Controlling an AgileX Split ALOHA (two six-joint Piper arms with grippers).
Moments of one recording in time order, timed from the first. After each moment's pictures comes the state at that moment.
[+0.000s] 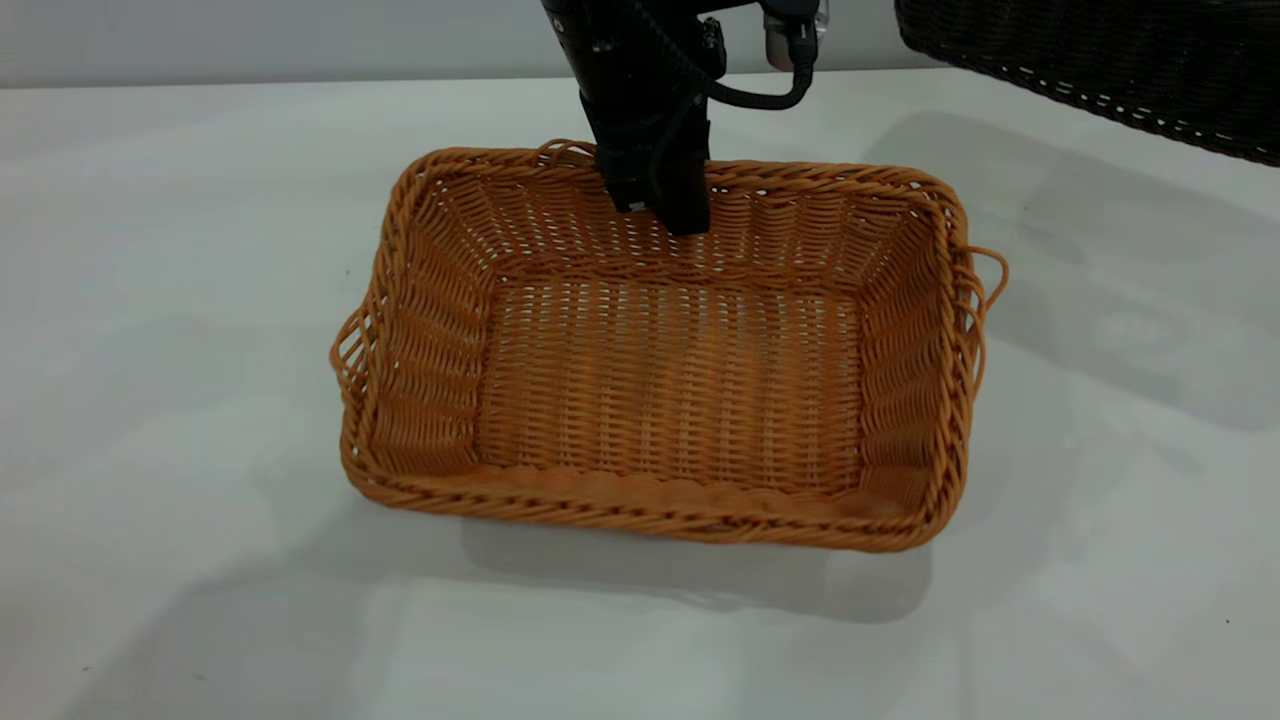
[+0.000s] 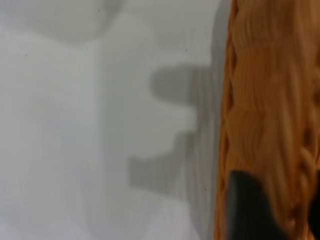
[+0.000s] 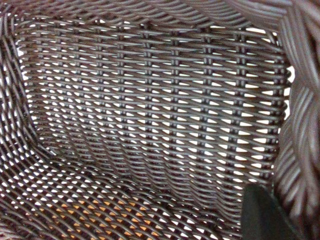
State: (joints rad) left arm -0.61 2.37 -1.80 -0.26 0.70 1.21; right arm -0.51 1.89 -1.27 0.85 0.95 -0.52
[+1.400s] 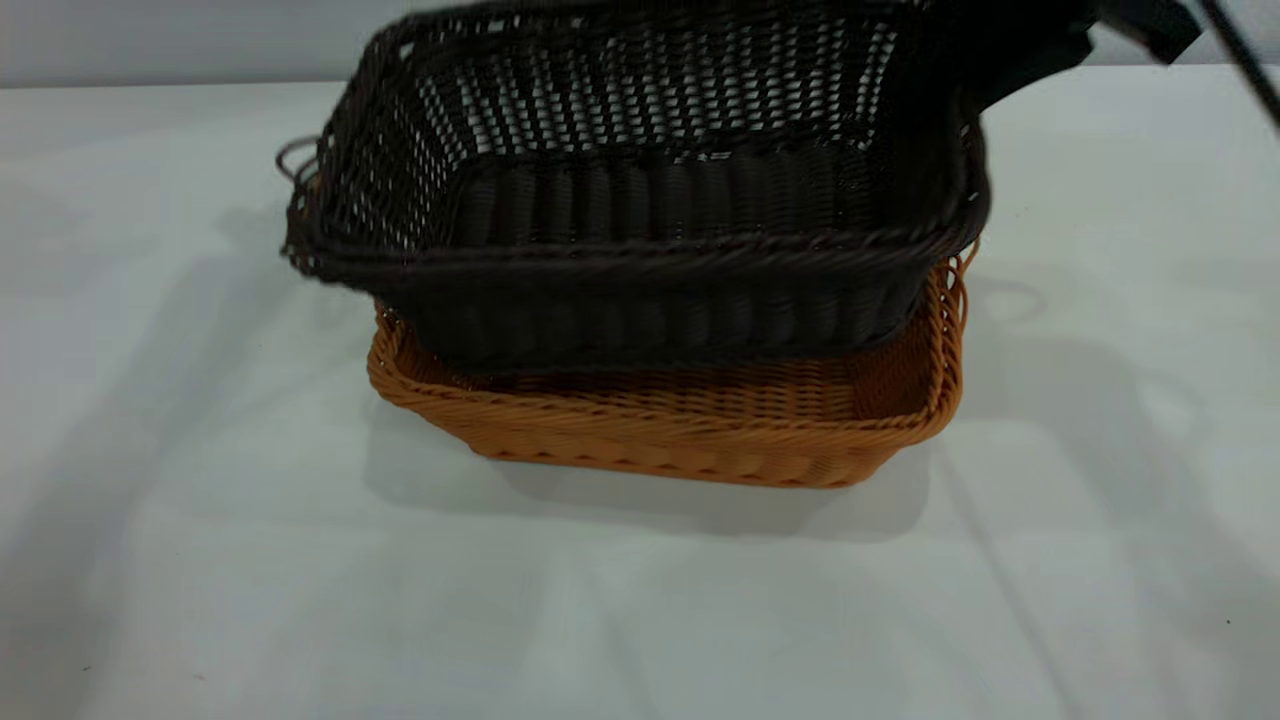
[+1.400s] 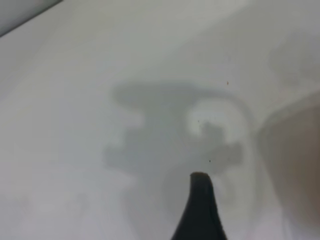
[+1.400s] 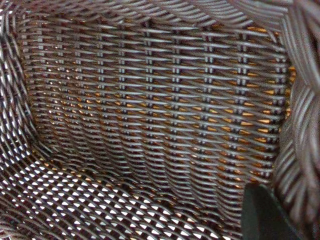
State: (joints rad) left arm -0.16 2.11 -1.80 -0.11 0.78 0.38; right arm 0.22 1.97 -1.27 0.65 0.82 -0.17
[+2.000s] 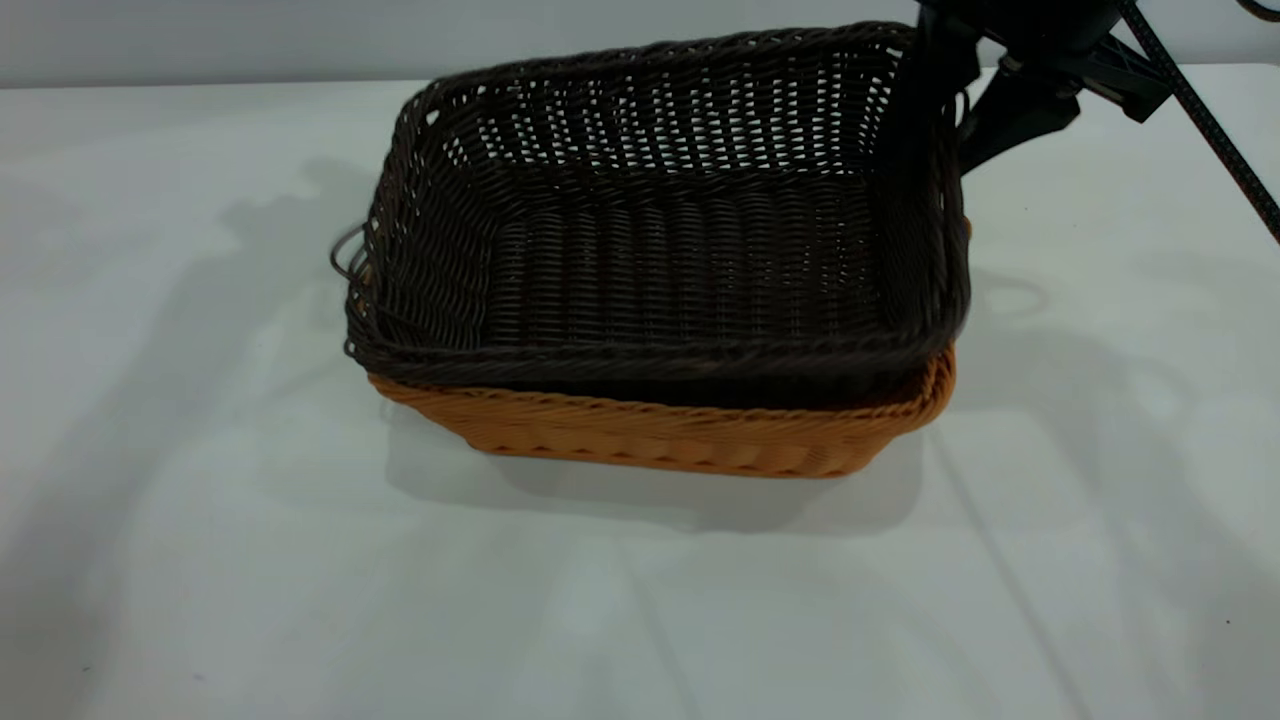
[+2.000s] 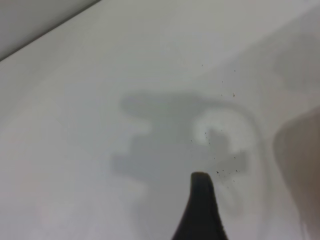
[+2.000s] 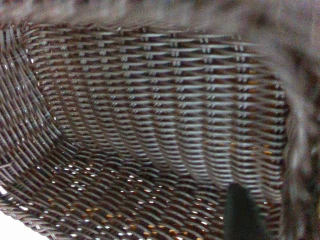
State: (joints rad) left arm -0.16 2.11 -1.80 -0.11 0.75 0.41; right arm 0.22 2.03 -1.27 0.66 0.75 -0.15
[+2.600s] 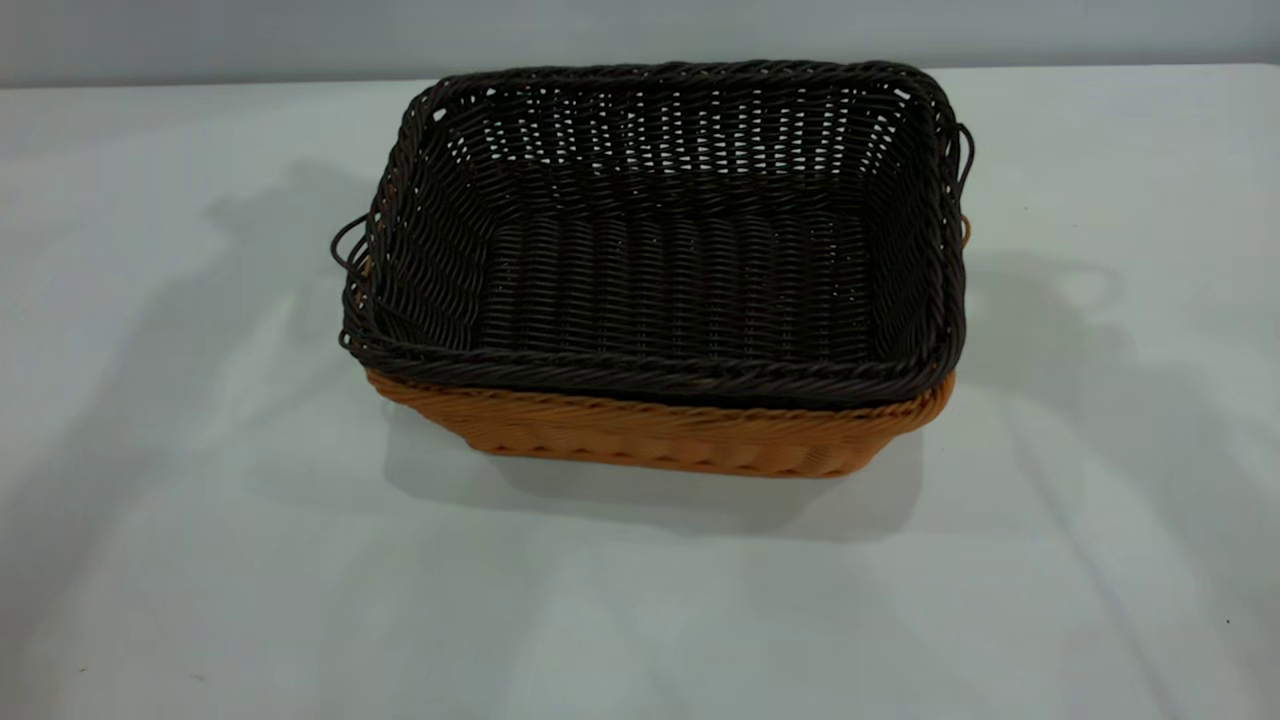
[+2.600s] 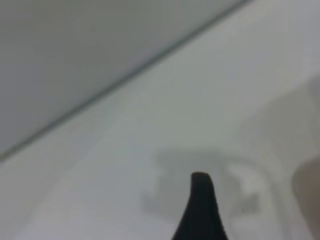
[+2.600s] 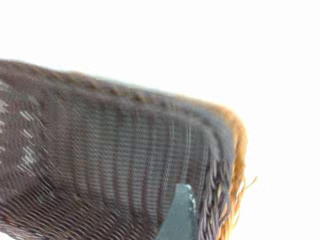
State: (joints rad) left arm -0.16 1.93 -1.80 -0.09 0.71 0.43; right arm 0.16 1.66 -1.28 0.42 0.75 -0.17
